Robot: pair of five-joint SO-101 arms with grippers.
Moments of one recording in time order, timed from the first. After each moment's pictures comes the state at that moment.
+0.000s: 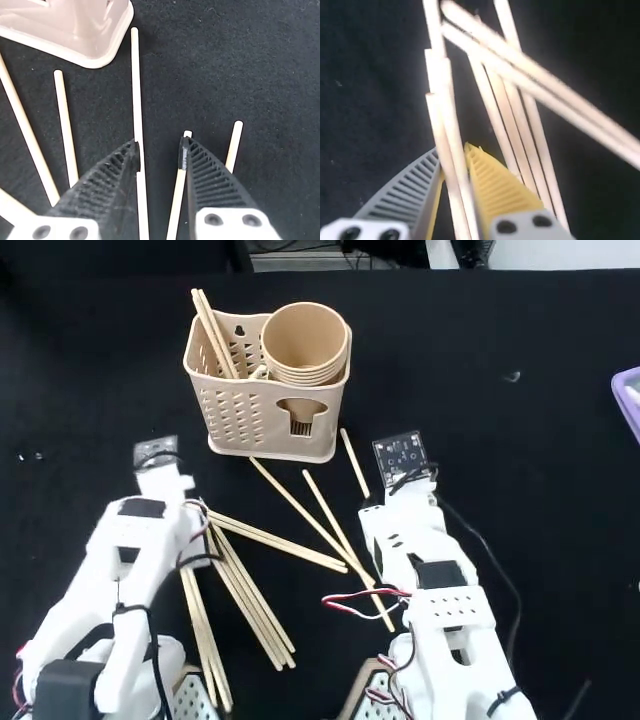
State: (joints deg) left arm -2.8 -27.0 61.6 53.8 14.7; right arm -5.2 -54.7 85.2 24.0 11.8
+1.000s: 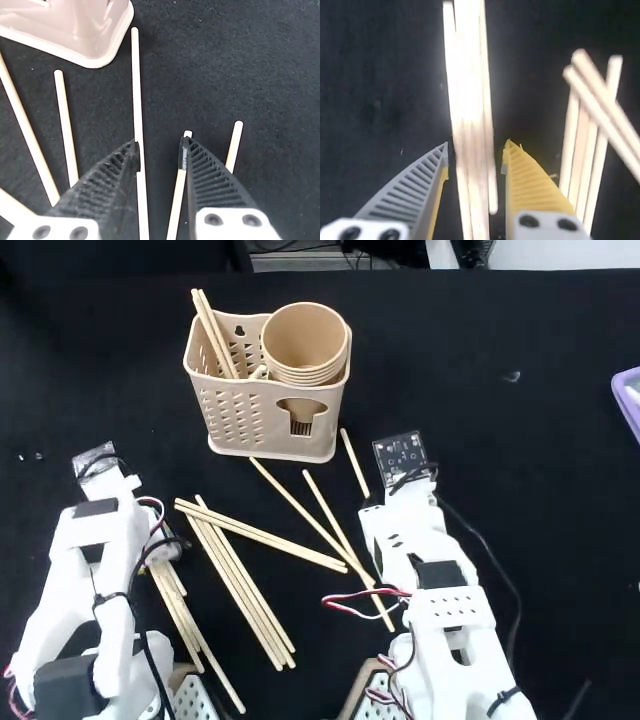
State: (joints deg) left arm -17.1 -26.5 60.2 57.6 14.5; right arm -5.2 -54.7 85.2 24.0 11.8
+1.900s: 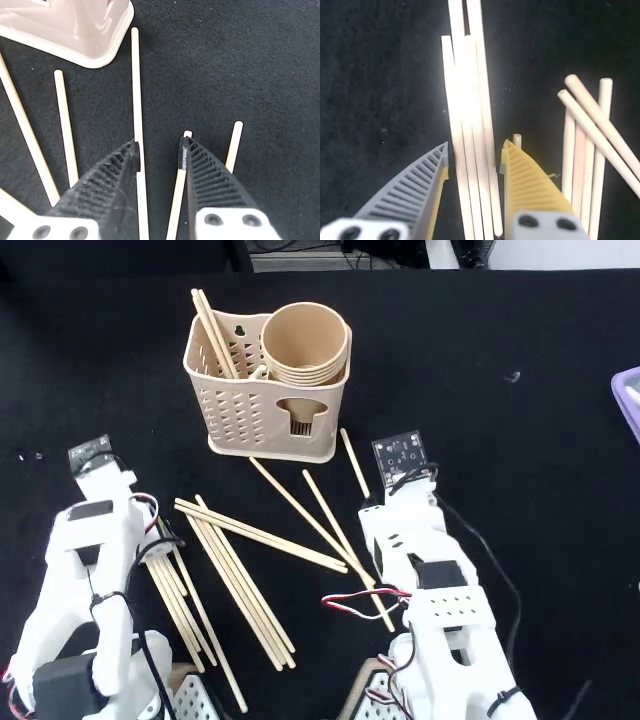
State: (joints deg) left arm -19.0 -26.3 62.3 49.2 11.0; right arm -5.2 -54.7 85.2 24.0 11.9
